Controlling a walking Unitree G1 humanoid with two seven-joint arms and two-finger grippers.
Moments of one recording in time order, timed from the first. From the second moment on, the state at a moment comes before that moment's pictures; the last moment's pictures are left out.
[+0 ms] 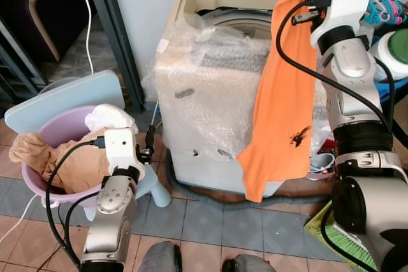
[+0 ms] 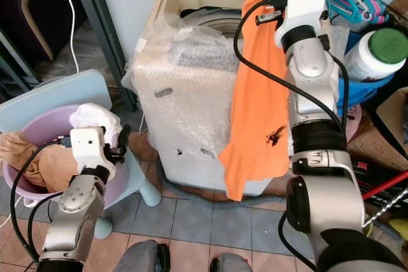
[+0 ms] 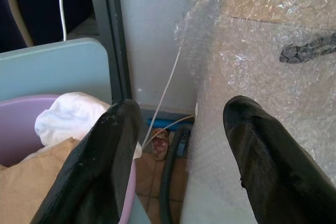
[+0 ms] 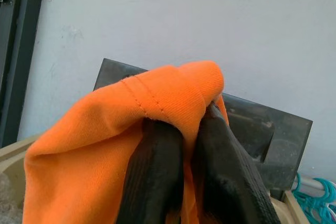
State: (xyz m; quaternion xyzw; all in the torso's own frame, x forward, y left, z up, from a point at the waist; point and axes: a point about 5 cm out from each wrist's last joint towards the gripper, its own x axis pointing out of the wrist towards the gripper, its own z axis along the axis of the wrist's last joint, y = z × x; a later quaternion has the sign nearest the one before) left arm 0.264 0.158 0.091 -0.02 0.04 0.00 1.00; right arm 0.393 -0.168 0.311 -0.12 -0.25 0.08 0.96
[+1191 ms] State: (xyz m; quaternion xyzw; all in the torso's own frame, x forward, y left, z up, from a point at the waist) left arm 0.264 0.150 0.087 -0.02 0.05 0.01 1.00; right arm 0.410 -0.172 0.259 -0.17 -0.07 0.28 0.94
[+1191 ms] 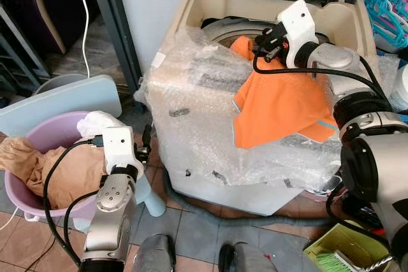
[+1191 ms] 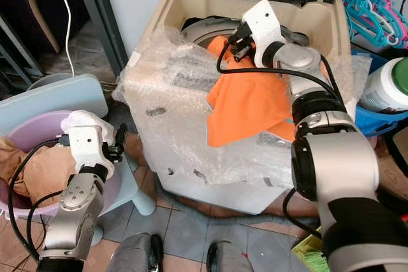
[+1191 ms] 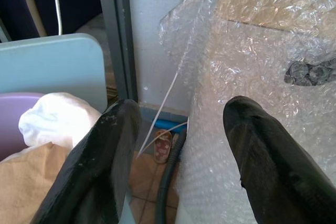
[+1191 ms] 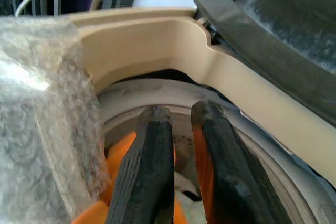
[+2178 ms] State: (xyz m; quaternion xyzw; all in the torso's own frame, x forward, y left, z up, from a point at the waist) left arm 0.260 0.152 0.082 0.00 0.07 0.00 1.00; right arm 0.298 -0.225 0.193 -0.24 -0.02 0.41 0.88
